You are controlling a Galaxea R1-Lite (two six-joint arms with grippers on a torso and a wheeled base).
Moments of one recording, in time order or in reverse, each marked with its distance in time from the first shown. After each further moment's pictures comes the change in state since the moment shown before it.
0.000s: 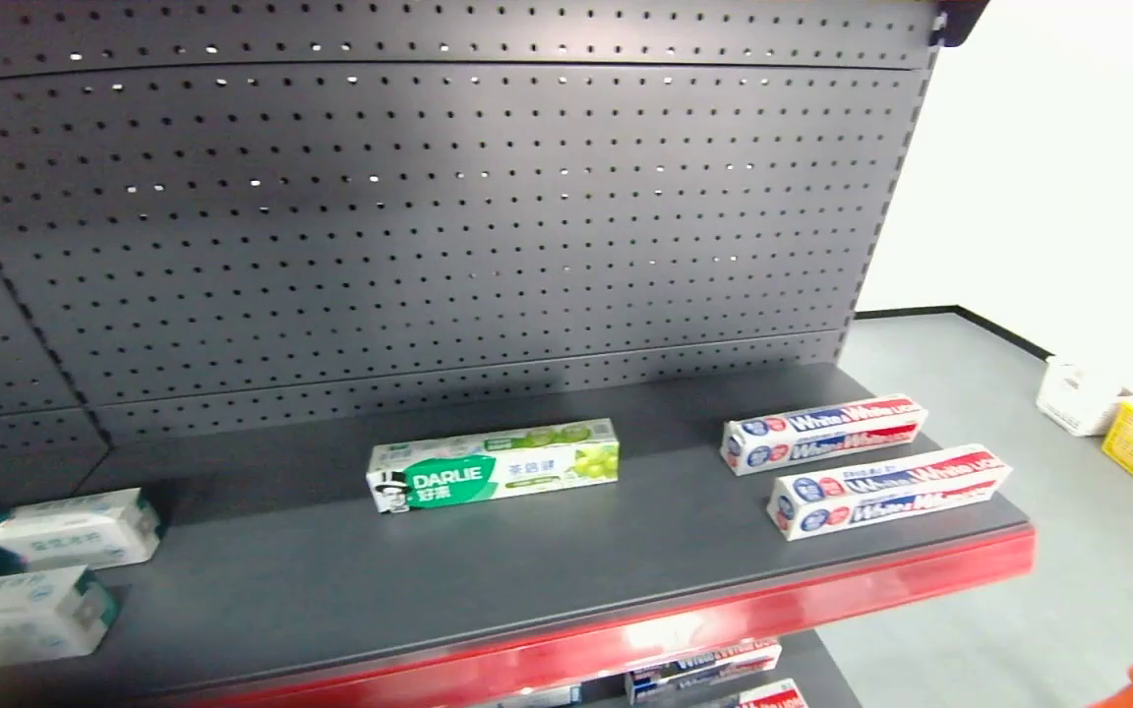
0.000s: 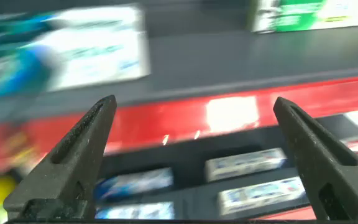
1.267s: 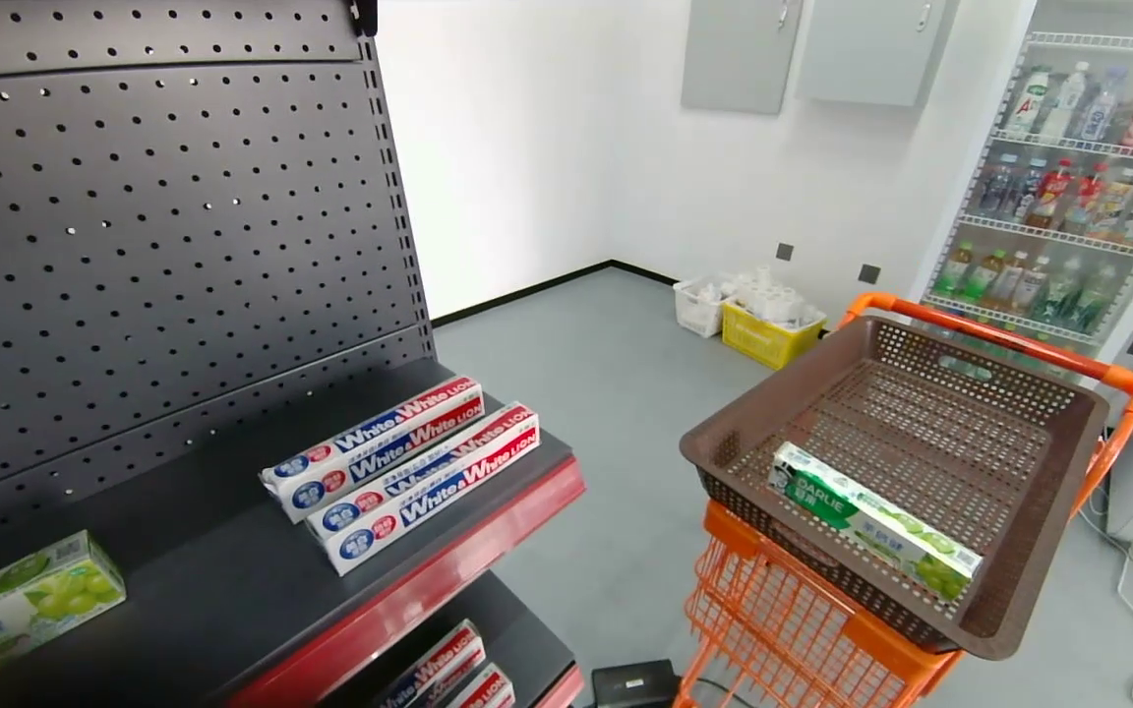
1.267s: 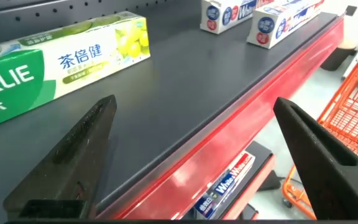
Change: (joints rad) left arm 0.000 0.000 0.000 0.000 0.000 0.000; right arm -0.001 0.000 0.000 0.000 0.000 0.000
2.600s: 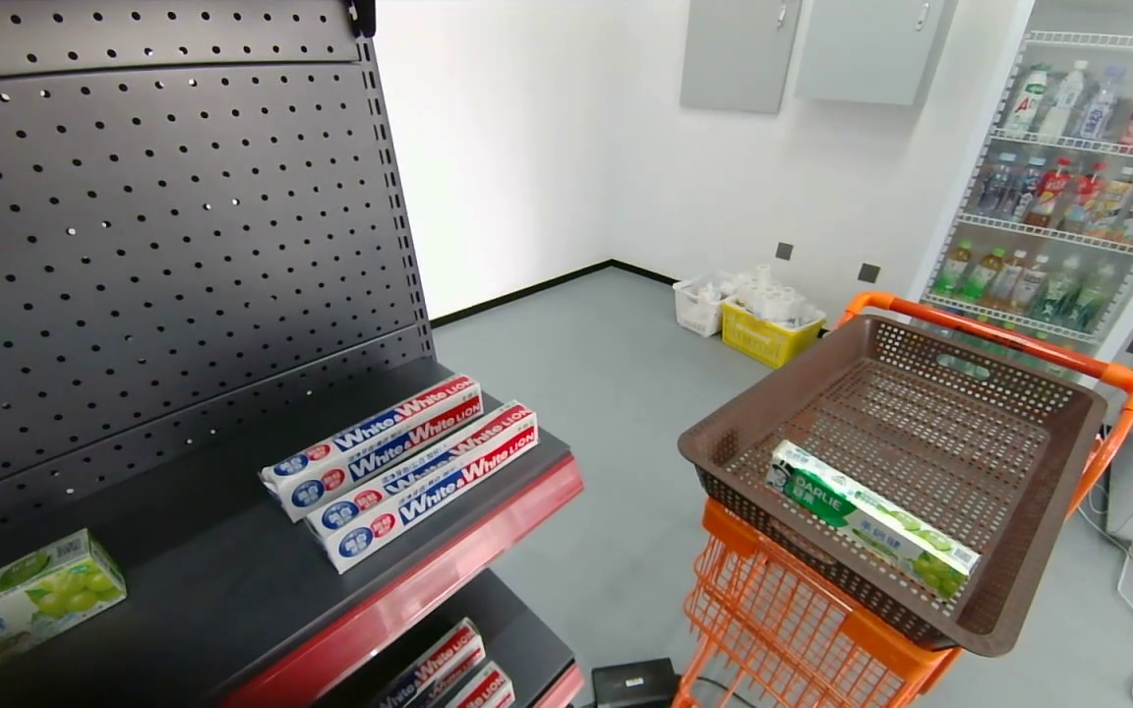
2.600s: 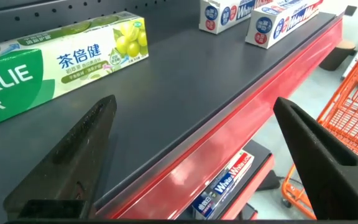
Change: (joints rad) left arm 0.000 0.000 0.000 0.000 0.000 -0.004; right arm -0.001 0.492 -0.409 0.018 -0.120 0.064
